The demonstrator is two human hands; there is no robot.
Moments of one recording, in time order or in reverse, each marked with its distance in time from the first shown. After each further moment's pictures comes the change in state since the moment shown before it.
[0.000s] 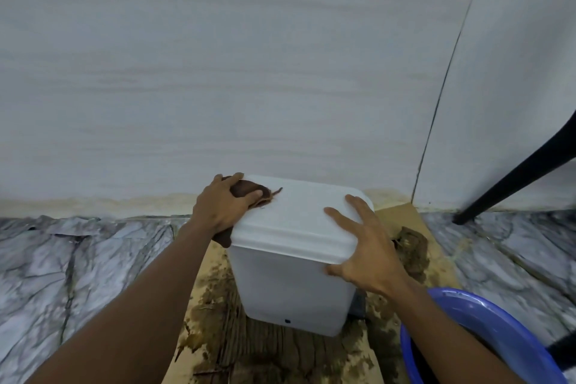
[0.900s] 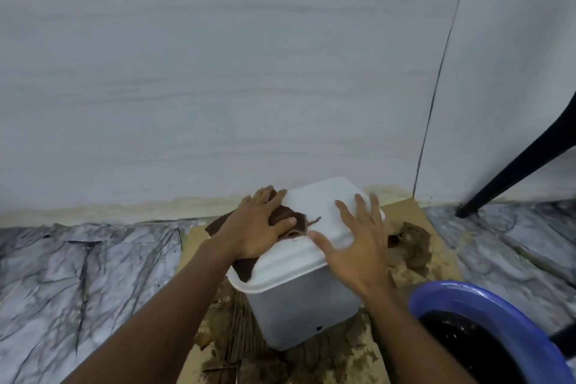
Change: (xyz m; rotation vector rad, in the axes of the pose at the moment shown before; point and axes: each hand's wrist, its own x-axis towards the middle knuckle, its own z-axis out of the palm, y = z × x) left_hand -0.056 0.045 0.015 0.294 -0.259 0.330; right_hand -0.018 -0.049 0.000 0.075 0.215 0.281
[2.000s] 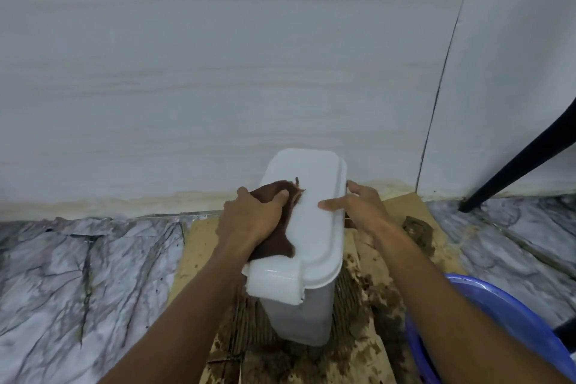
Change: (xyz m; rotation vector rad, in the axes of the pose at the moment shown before) left_hand -0.007 0.019 -0.001 -0.370 0.258 -0.599; right_hand 0.063 -0.024 -0.018 0.732 -0.297 0.542
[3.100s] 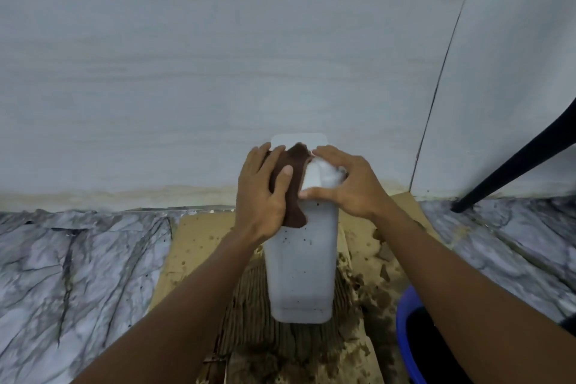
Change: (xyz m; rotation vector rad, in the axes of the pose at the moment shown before) left_hand 0.023 0.011 0.039 -0.355 0.201 0.674; right_hand 0.031 -0.017 -0.013 -0.503 -0.169 -0.704
